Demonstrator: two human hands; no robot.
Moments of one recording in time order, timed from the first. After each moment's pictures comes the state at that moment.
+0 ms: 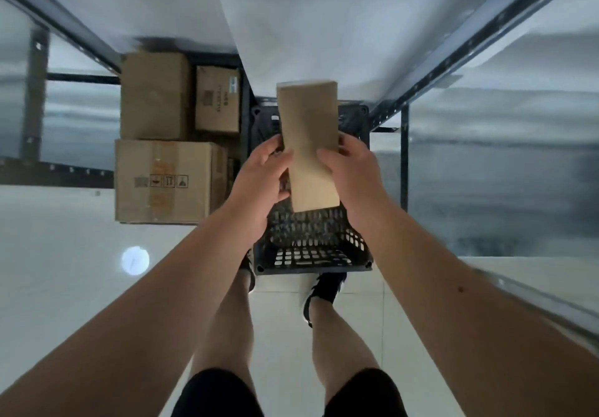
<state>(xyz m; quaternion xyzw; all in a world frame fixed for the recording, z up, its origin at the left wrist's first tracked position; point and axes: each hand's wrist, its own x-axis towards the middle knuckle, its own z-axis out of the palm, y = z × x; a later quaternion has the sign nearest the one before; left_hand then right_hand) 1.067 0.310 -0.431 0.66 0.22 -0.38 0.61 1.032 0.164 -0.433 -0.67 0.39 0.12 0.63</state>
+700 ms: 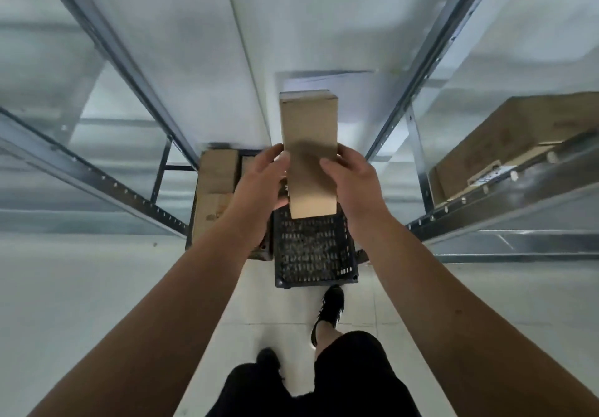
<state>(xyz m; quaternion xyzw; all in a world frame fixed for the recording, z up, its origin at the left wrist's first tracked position) 0.950 0.390 -0.080 0.67 0.12 -0.26 0.68 0.905 0.245 -0.086 -0.66 0.30 -0.04 0.69</state>
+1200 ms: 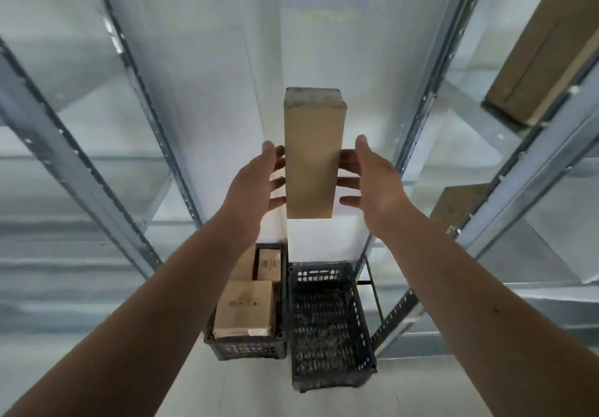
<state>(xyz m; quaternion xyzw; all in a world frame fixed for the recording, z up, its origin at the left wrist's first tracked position) 0.918 0.472 0.125 0.66 -0.04 -0.17 0.73 0.869 0.298 0.129 -0.68 0.24 -0.12 0.68</state>
